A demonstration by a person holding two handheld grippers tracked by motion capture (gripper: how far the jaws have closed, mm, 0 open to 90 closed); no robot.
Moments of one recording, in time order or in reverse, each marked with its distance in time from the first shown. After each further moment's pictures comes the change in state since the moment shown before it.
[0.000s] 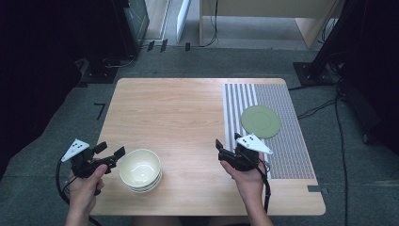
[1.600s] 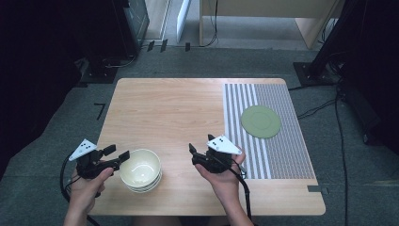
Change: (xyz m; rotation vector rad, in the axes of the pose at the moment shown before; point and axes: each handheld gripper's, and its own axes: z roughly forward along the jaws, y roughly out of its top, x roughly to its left) left arm -0.006 -0.002 0.005 0.097 -0.069 0.072; right arm 0.063 -0.002 0.029 0.011 0.115 -0.082
